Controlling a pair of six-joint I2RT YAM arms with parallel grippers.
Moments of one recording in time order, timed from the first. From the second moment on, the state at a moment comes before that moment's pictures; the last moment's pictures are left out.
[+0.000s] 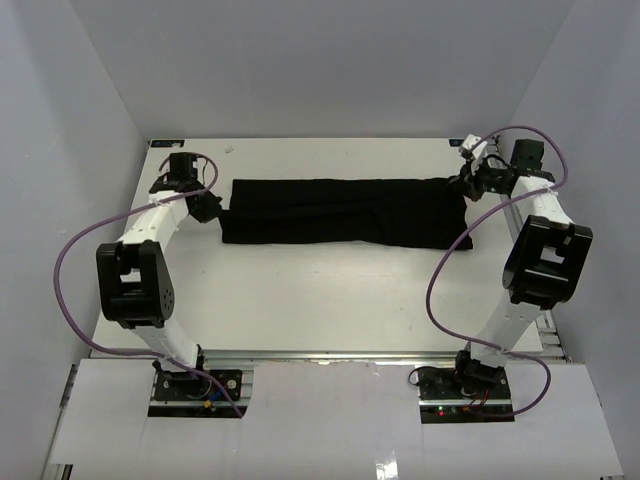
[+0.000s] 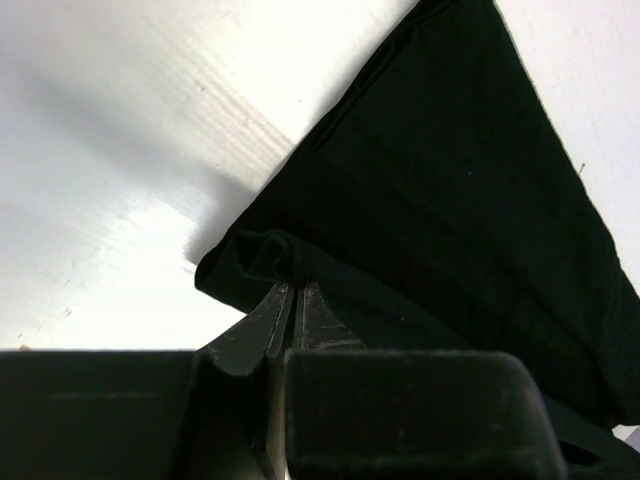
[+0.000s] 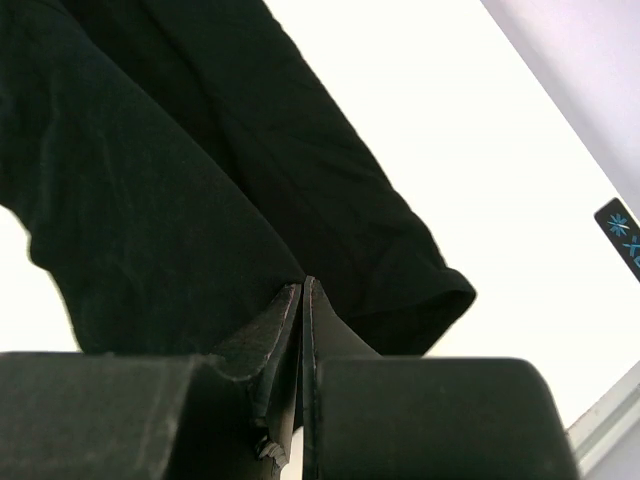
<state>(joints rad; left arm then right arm) 0.02 1.69 1.27 -0.53 -0.03 -0.79 -0.25 1.84 1.43 -0.46 -0.97 -1.01</state>
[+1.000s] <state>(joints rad) 0.02 1.96 1.50 -0.53 0.00 -0.79 -0.19 2.05 1.56 -0.34 -0.77 -0.85</state>
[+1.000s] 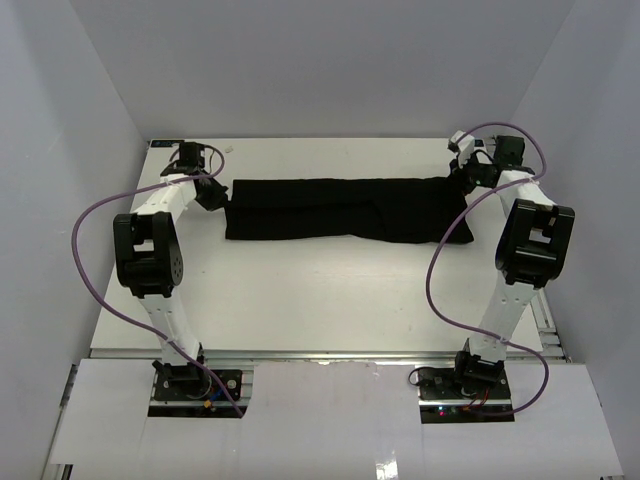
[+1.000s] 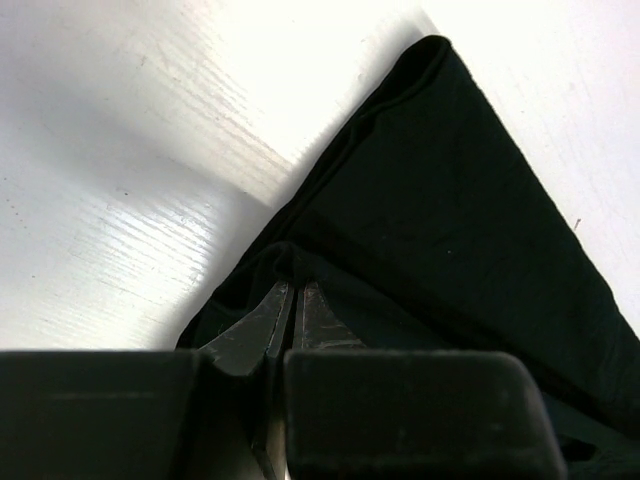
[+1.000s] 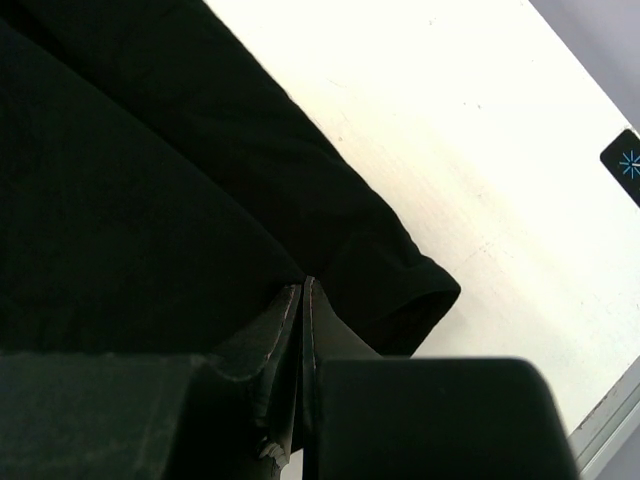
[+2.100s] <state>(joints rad) 0.02 1.97 1.52 -0.52 -0.01 -0.78 -0.13 2.22 1.74 -0.23 -0.70 -0.72</state>
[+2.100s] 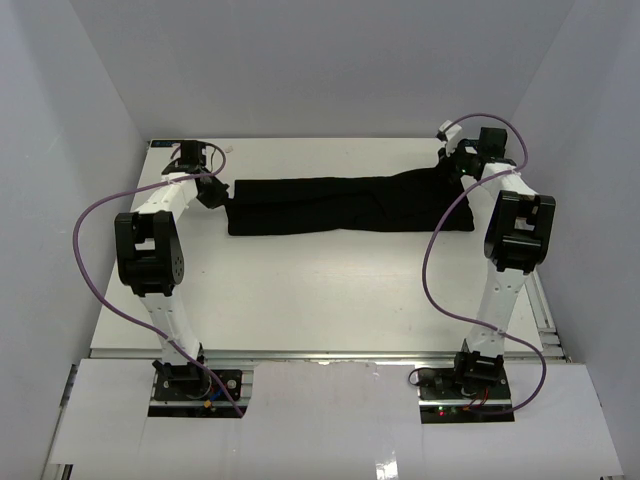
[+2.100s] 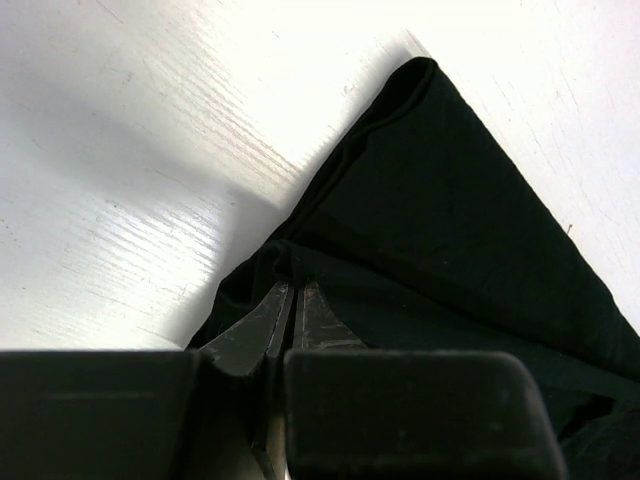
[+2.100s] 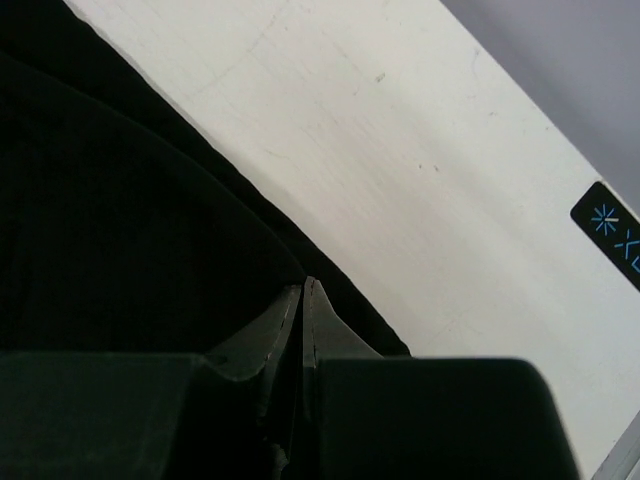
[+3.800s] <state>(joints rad) -0.02 2.10 1.63 -0.47 -0.07 -0.76 -0.12 2.22 1.72 -0.18 -0.61 -0.69</state>
